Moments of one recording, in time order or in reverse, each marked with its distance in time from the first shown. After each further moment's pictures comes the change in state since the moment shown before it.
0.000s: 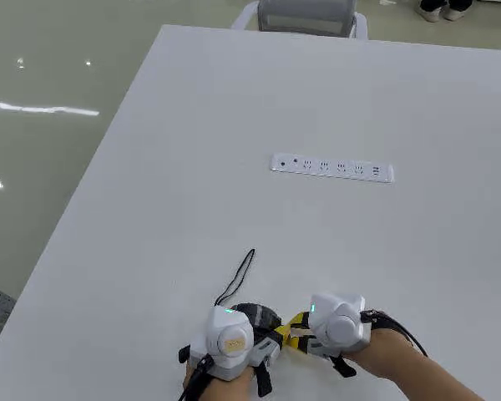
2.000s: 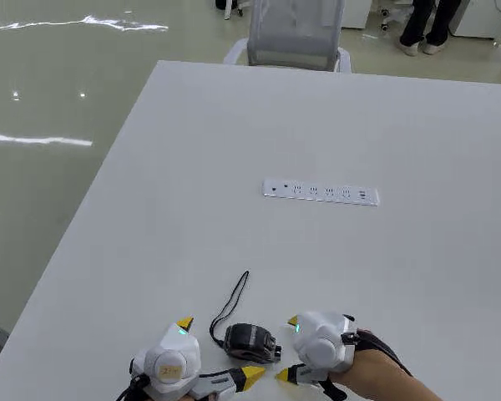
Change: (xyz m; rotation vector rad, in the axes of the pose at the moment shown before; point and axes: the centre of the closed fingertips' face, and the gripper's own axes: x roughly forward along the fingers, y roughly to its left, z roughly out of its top) left arm -0.055 0.029 0.019 0.202 -0.038 -0.212; right arm -0.014 -0.011 0.008 0.043 0.049 -0.145
